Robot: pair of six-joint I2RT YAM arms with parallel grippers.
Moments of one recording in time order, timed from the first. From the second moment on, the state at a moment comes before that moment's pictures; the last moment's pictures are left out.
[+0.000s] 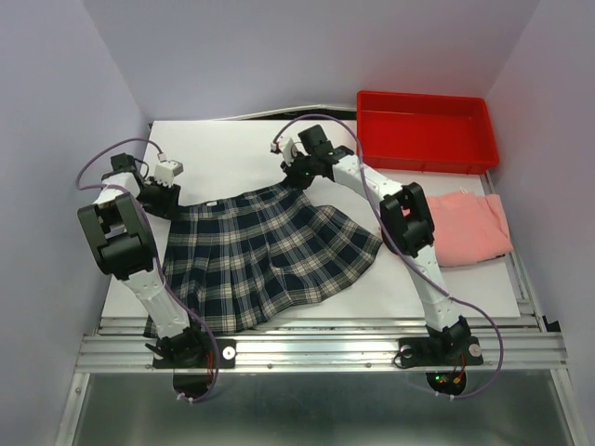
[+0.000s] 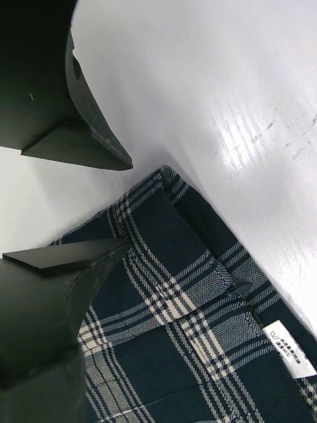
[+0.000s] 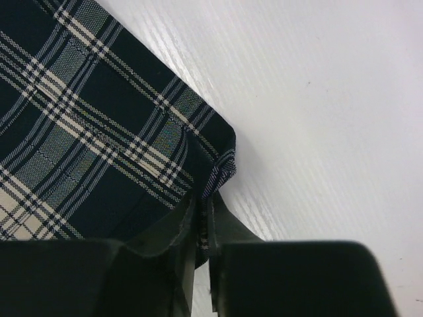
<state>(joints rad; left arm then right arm) 0.39 1.94 1.39 -0.68 0.46 0.75 0.57 2.43 2.13 -0.50 -0.36 -0.42</state>
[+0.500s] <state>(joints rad) 0.42 1.98 1.39 -0.60 0.62 0.69 0.52 2.38 2.13 -0.49 -0.42 -0.21</state>
